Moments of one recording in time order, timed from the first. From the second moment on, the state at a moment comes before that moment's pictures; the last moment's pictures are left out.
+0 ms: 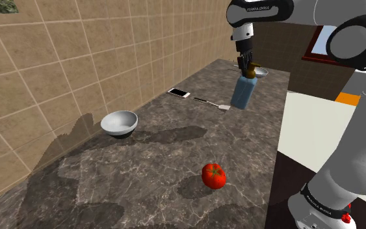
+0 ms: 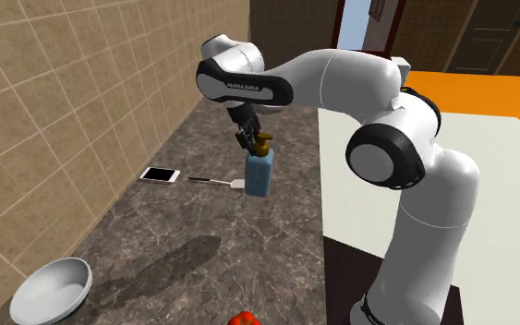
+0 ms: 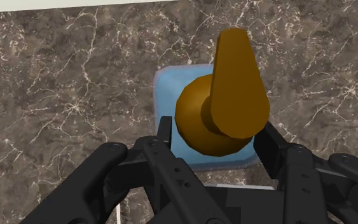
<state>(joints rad) -0.06 0.18 -0.24 -1.48 -0.13 1.35 -0.49</state>
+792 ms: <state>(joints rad) 0.10 0.01 -0.11 -1.69 -0.07 1.35 -0.20</state>
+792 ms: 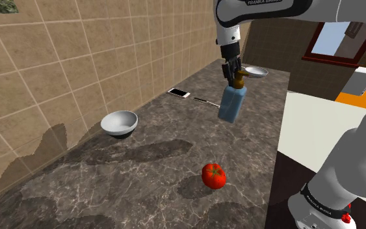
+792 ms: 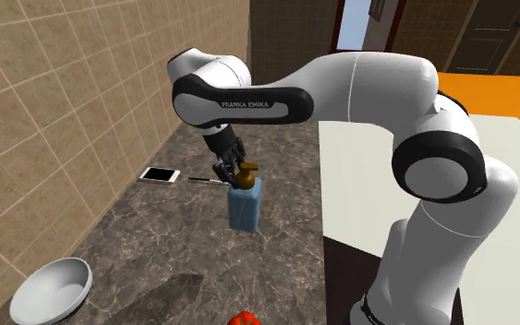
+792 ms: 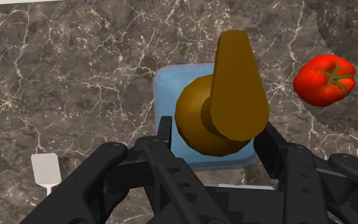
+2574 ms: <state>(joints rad) 0.43 0.19 0.19 -1.47 0.11 1.33 0.44</state>
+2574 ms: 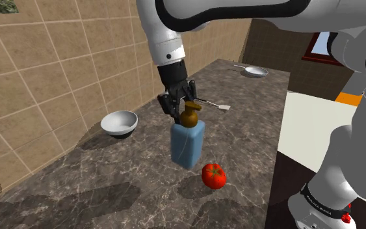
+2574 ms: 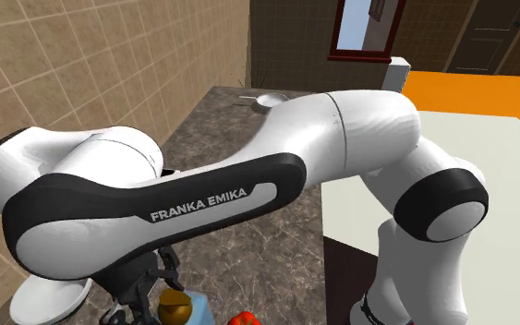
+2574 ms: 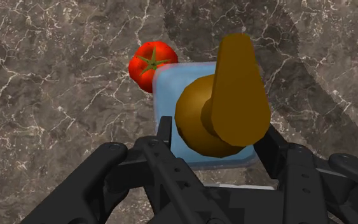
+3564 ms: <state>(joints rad) 0.44 0.20 0.20 -1.65 0.11 1.52 0.44</state>
